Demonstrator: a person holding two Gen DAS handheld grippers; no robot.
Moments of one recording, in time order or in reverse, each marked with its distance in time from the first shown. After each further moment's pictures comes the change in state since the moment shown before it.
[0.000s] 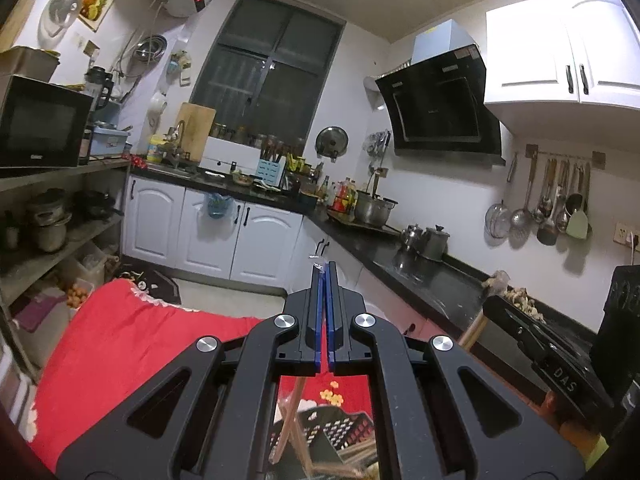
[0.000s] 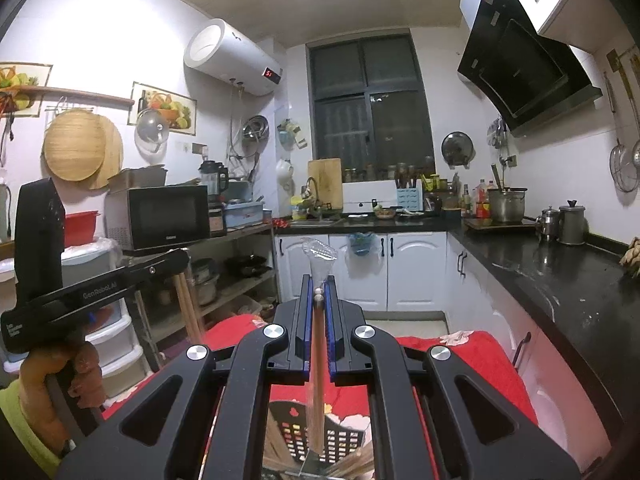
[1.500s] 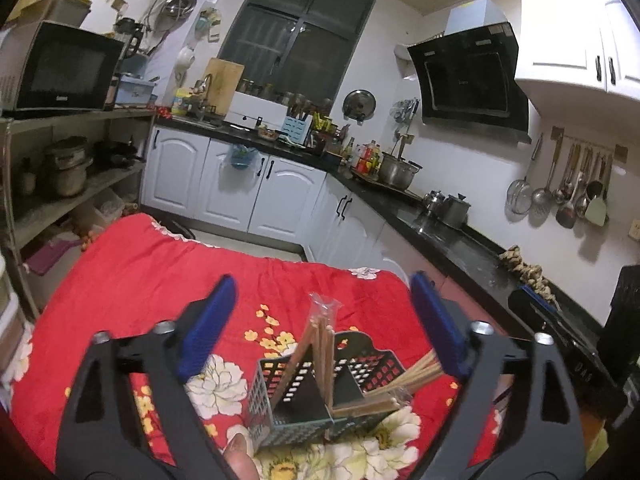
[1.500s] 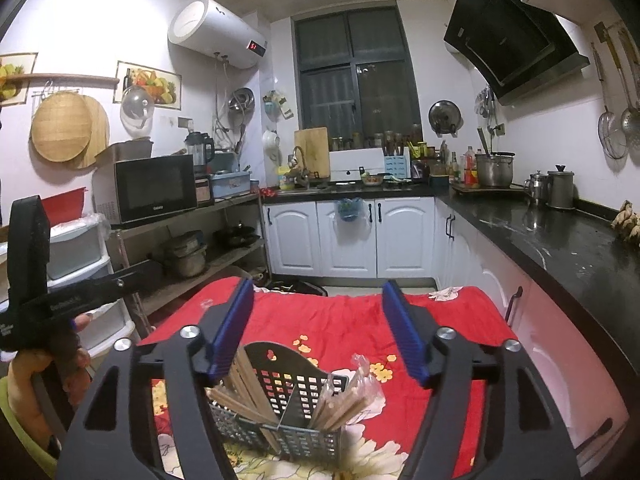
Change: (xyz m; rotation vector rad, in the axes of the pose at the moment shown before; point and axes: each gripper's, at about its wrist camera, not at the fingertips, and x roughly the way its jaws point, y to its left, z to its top) left arm -0.013 0.030 -0.056 -0.089 0.138 0.068; right arm -0.009 -0.005 -0.054 0.028 0.102 -0.031
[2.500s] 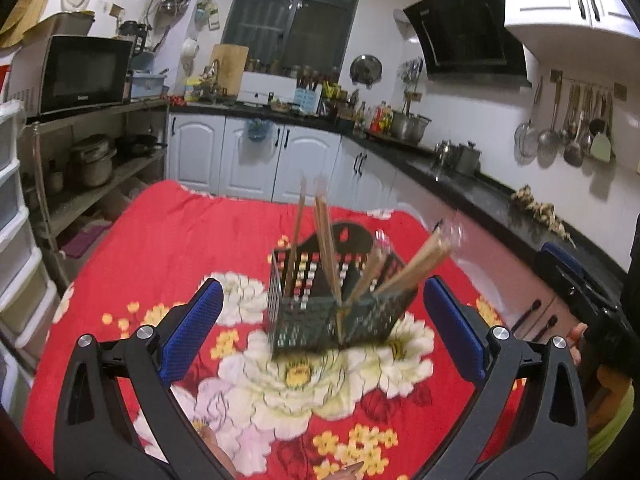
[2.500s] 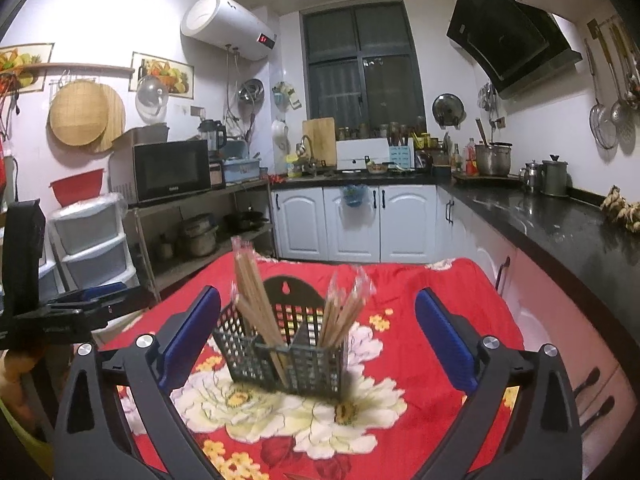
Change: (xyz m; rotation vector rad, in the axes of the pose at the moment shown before) left arm -0.060 -0.032 -0.085 0.109 0.119 0.113; right arm -0.076 0.006 -0.057 -0.018 0.054 0.016
